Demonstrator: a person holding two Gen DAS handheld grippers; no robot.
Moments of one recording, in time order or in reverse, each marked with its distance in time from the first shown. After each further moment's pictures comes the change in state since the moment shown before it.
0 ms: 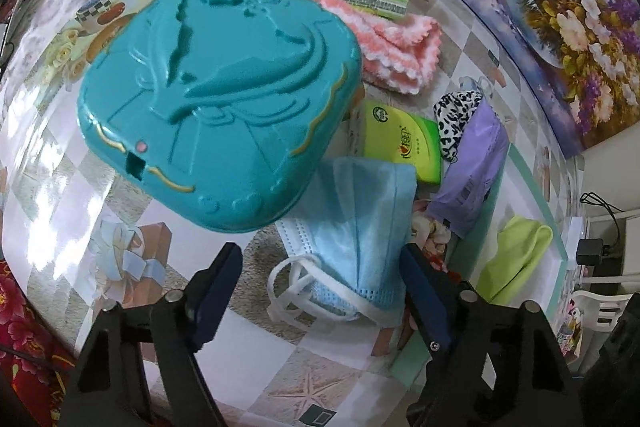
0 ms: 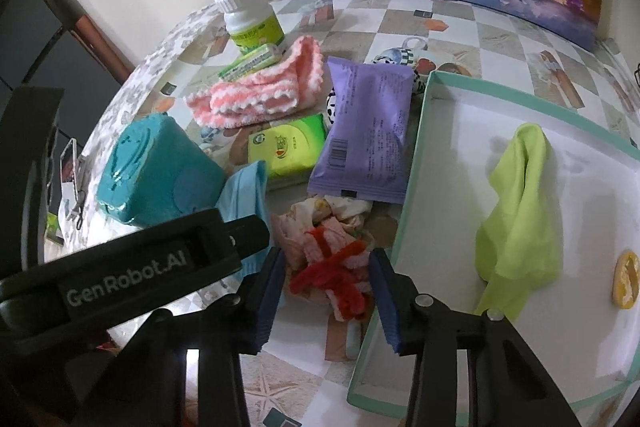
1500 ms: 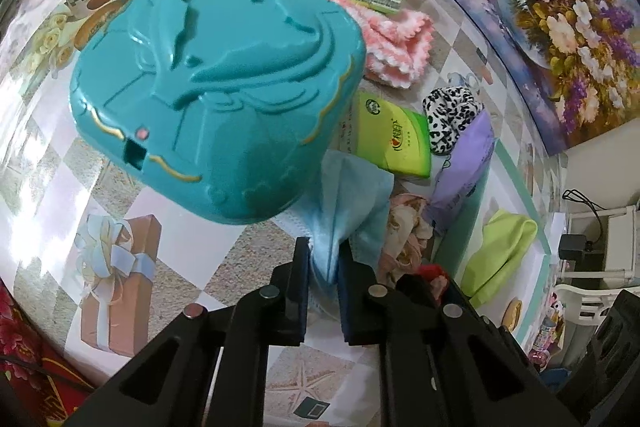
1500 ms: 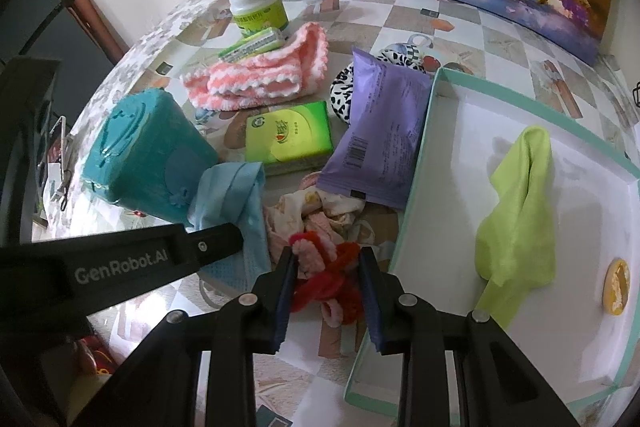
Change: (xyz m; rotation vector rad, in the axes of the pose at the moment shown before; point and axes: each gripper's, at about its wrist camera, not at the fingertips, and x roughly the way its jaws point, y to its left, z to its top) left arm 0.000 0.007 0.000 -0.007 0.026 -0.091; right arm 0.003 0.009 -0.004 -0.051 0.009 -0.049
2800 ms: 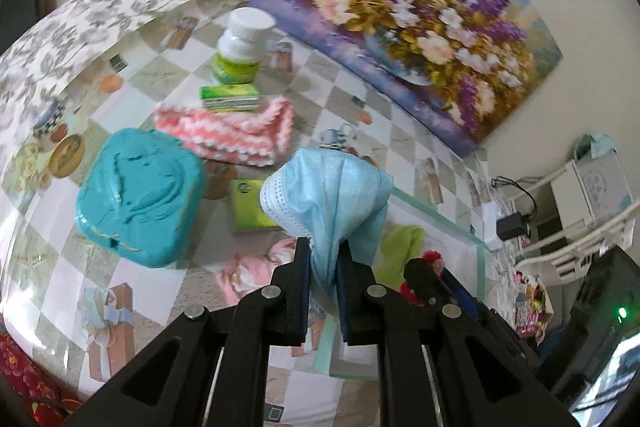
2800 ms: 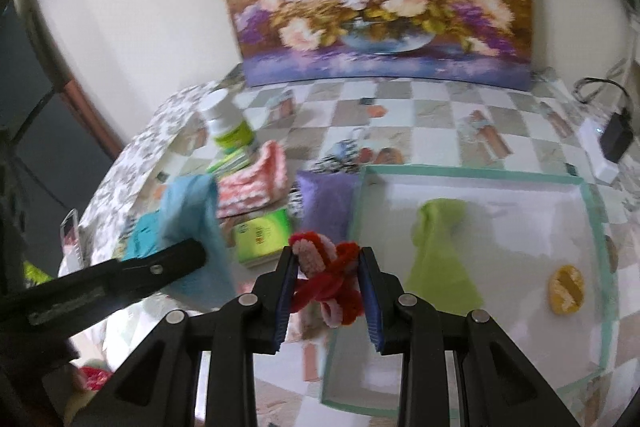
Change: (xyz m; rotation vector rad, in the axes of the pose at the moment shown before) left arm -0.078 -0.056 -0.014 0.272 -0.236 -0.181; right arm -0.082 -0.042 0.010 0.193 -0.264 -0.072
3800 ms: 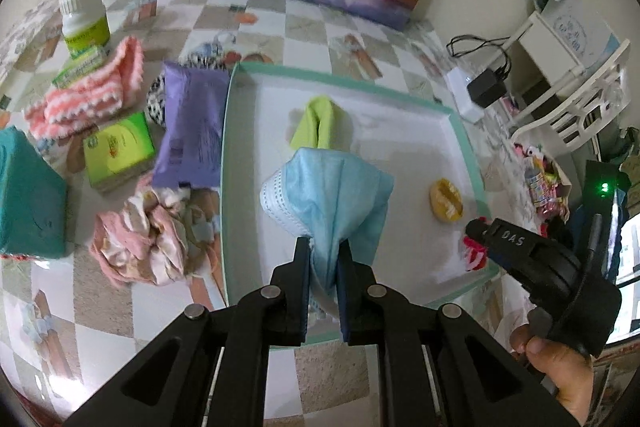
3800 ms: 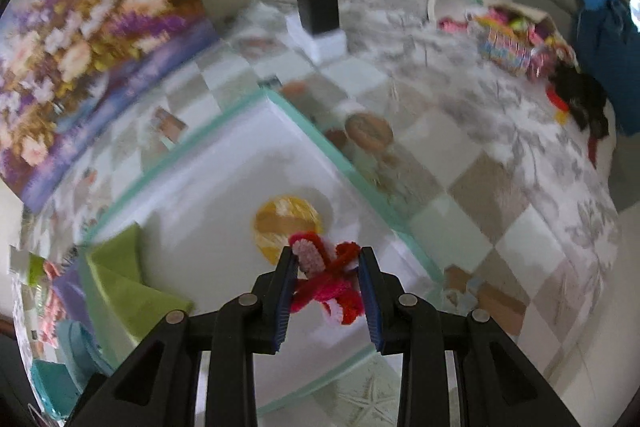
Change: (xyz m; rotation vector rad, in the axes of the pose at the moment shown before) left arm 0.073 -0.087 -0.067 0.341 0.245 -0.027; right arm -0.016 -0.196 -0.050 0.643 0.130 -0.467
